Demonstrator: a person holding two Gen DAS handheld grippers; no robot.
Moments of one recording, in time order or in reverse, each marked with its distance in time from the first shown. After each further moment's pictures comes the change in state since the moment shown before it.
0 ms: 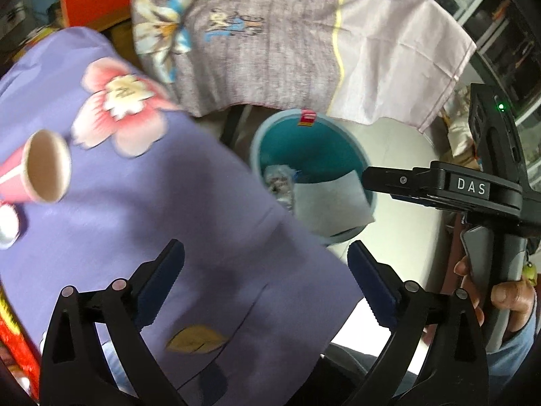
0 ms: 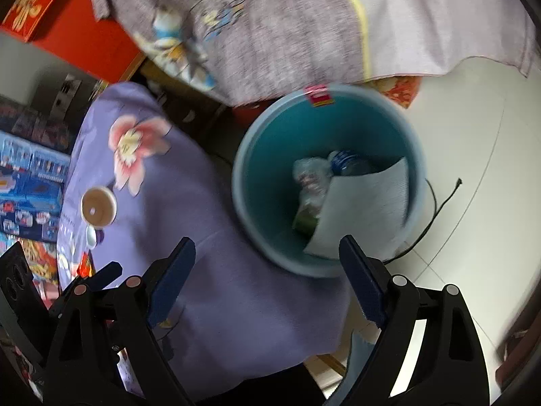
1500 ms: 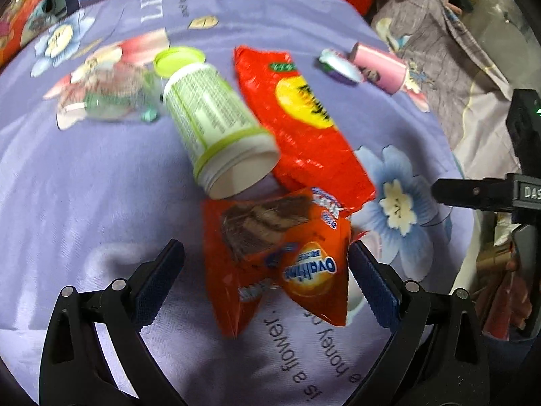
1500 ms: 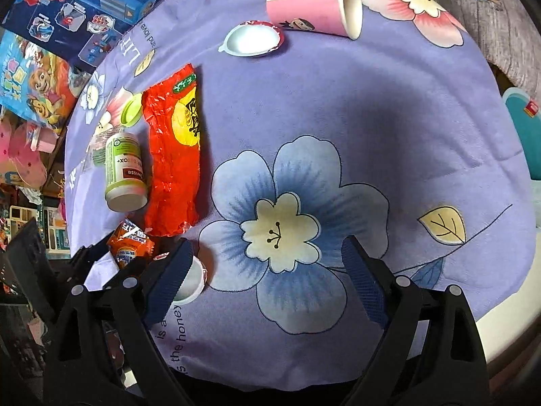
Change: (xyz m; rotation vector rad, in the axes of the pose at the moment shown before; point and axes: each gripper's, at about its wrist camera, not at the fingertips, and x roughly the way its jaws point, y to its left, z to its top) left arm -0.139 0.261 -0.252 -0.456 -0.121 0.194; right arm 0.097 0.284 -0.183 -0.472 0.257 0.008
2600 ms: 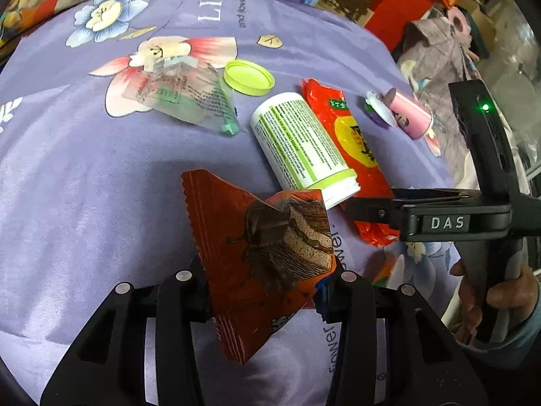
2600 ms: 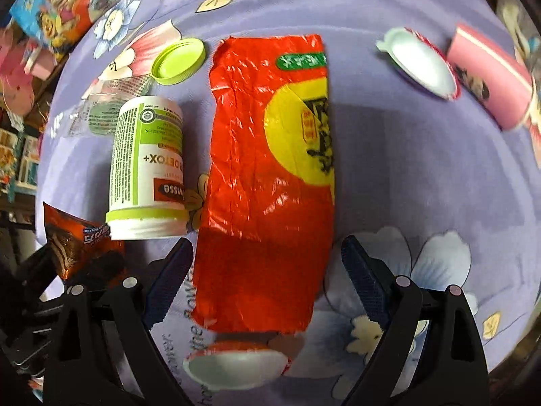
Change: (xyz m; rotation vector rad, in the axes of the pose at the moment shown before) left arm -0.020 0.062 0.005 -0.136 -0.069 -0.044; right arm 0.086 0.122 0.037 -0.328 0.048 -0.128
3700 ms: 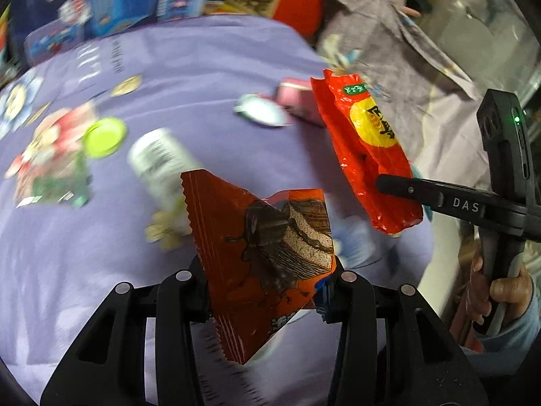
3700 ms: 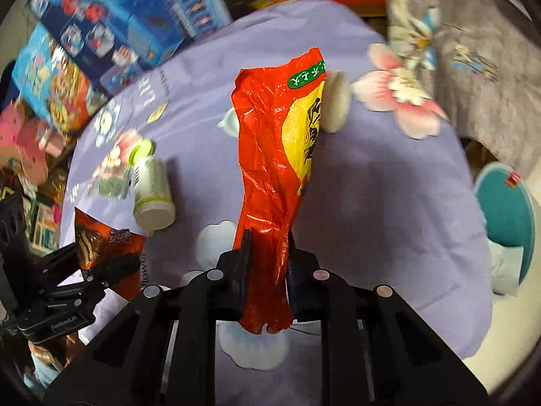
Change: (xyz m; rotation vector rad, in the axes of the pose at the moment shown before) left arm 0.006 -0.150 0.022 0.253 -0.004 -0.087; right arm -0.126 -0.167 -0.079 0.235 -0.305 0.073
